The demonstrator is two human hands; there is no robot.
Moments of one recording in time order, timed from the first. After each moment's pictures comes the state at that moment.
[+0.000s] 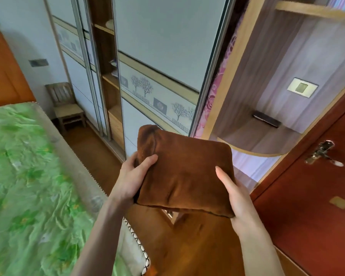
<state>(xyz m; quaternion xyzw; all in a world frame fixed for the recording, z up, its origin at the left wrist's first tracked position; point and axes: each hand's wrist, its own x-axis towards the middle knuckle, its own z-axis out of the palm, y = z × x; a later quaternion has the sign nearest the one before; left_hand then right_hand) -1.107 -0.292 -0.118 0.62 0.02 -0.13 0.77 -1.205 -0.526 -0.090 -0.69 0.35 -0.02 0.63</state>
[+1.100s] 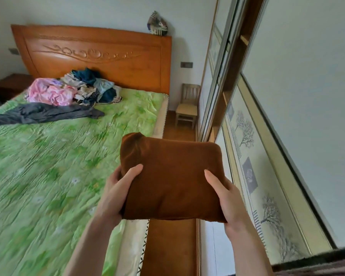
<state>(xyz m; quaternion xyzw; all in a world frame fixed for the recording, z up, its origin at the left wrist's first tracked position) -0.900 -0.288 -0.116 0.51 0.36 0.21 0.75 -0.769 -0.500 -0.121 -0.67 -0.02 0.28 0.69</state>
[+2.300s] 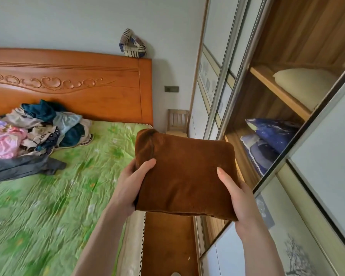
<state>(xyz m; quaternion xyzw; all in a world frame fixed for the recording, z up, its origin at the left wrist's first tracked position) -0.443 -0.024 -0.105 0.54 0.30 0.14 0.77 -0.350 -0.250 -0.107 -0.72 0.03 0.21 0.66</state>
